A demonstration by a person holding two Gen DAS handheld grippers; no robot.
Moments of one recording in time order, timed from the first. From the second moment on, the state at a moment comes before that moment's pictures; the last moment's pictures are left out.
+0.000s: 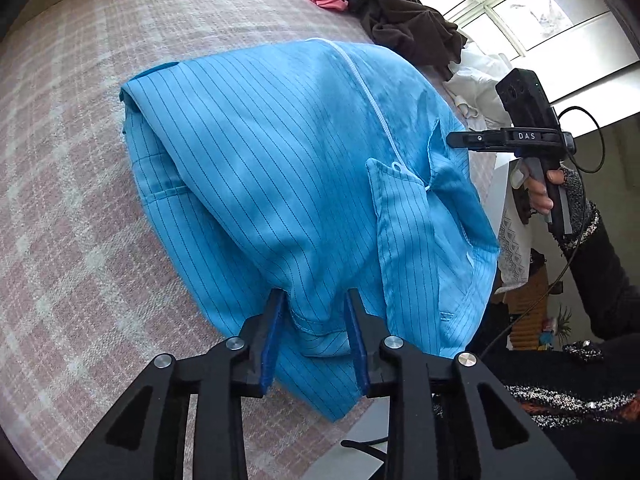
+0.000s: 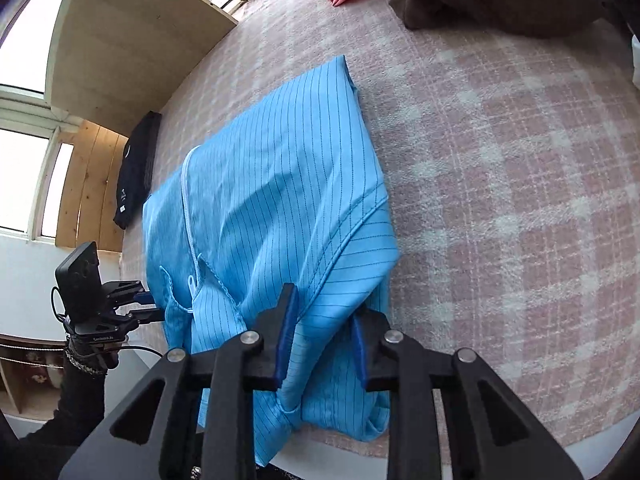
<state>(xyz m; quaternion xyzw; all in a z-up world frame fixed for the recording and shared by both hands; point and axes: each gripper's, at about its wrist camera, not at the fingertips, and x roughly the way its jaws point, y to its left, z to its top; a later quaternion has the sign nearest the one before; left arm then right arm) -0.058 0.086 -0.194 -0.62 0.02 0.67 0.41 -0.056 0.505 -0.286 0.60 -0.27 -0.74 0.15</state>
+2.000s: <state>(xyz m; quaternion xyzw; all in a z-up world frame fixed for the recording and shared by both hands) -0.098 0.062 -0.202 -0.64 -0.07 0.72 0.25 -0.075 0.521 -0.286 0.58 -0.16 -0.78 0.18</state>
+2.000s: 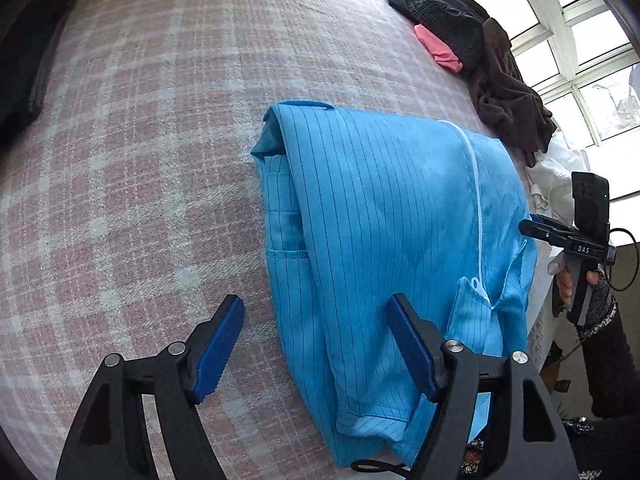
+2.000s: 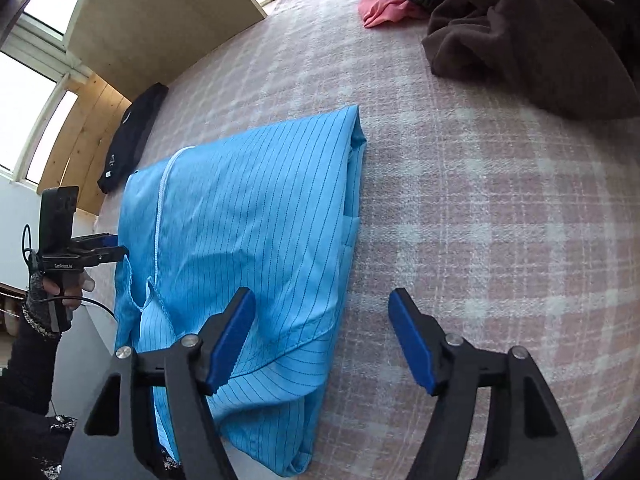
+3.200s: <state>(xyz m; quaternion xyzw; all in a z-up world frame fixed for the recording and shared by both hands) -0.087 0.137 -0.178 -0.60 -0.06 0.74 0.29 -0.075 0.493 -0.246 0.53 -0.20 -0.77 0.29</state>
